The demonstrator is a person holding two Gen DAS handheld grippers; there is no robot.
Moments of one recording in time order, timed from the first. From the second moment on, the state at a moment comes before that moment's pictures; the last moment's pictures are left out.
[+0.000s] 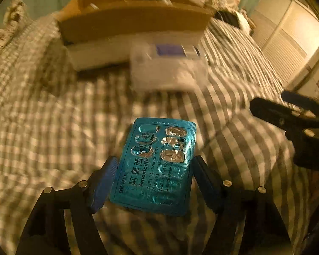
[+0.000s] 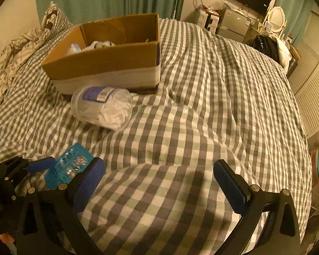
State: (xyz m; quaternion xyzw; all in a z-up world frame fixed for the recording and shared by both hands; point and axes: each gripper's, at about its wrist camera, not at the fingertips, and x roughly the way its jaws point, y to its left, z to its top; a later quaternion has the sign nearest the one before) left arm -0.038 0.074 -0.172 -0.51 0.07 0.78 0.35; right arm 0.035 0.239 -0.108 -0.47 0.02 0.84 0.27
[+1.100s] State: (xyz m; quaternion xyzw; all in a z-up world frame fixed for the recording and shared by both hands) left arm -0.132 0.008 -0.188 -0.48 0.04 0.85 0.18; right arm -0.091 0.221 -0.166 -0.46 0.05 0.84 0.29
